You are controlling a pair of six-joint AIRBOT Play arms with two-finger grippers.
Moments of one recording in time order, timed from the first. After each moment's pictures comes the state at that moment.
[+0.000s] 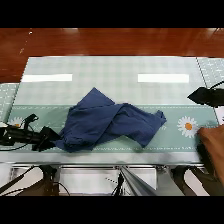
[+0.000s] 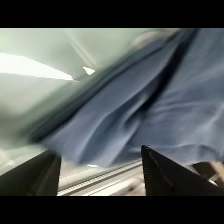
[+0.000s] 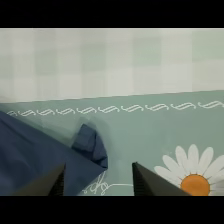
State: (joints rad) left arm 0.59 -1.17 0.42 1.00 -1.36 -1.19; right arm -0.33 -0.90 0.97 -1.18 1.25 1.33
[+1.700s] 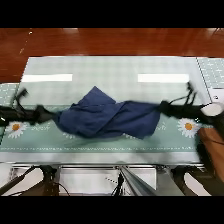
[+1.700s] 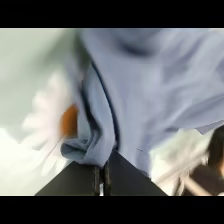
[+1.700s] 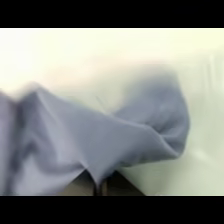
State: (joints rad) left arm 0.50 -1.13 0.72 0.73 -1.36 -1.07; right arm -0.08 -0.95 0.61 -0.79 0.78 1.39
